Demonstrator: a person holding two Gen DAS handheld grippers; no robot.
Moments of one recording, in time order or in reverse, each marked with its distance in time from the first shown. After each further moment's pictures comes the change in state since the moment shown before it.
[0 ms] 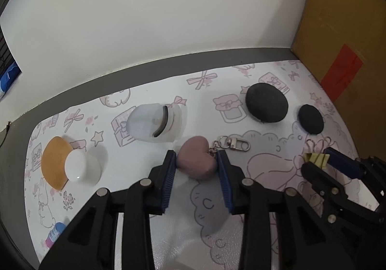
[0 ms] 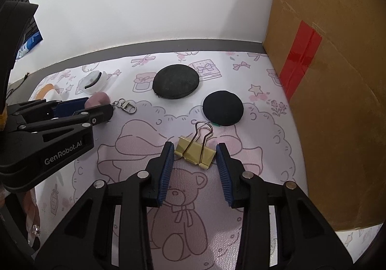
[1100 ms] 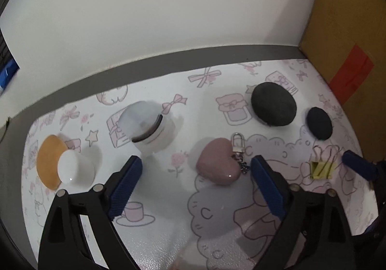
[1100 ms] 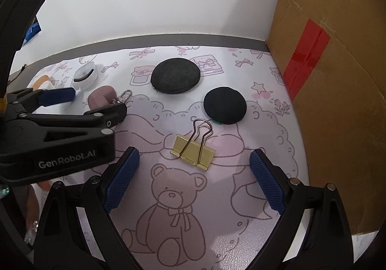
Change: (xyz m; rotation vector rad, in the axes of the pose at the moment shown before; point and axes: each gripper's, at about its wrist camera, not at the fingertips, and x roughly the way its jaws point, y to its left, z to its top) left arm 0.017 -0.008 0.005 -0.042 0.040 0.003; right arm 0.010 0.003 -0.007 -0.040 0.019 -0.016
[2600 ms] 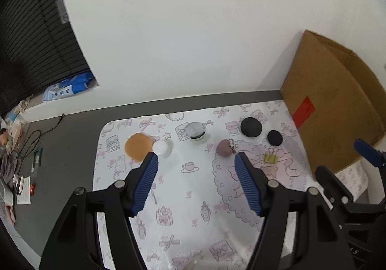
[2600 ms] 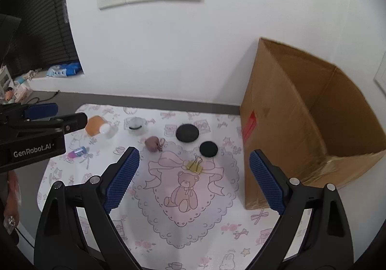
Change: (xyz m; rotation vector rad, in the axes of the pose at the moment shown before) left arm -0.184 0.019 0.012 -0.075 -0.059 0.092; right arm -0.190 0.013 0.033 -0.031 -0.157 -0.004
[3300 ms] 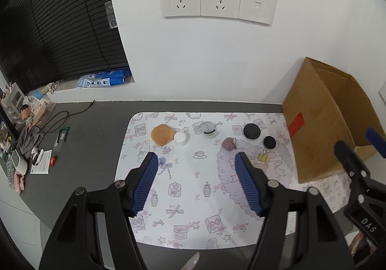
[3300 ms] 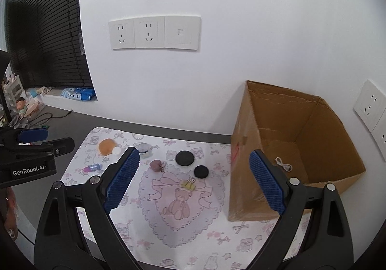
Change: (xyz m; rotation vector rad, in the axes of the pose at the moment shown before) left arm -0.112 0.010 -0.009 -0.154 -0.038 0.071; right arm -0.090 -0.015 0.029 -0.047 -0.154 0.025
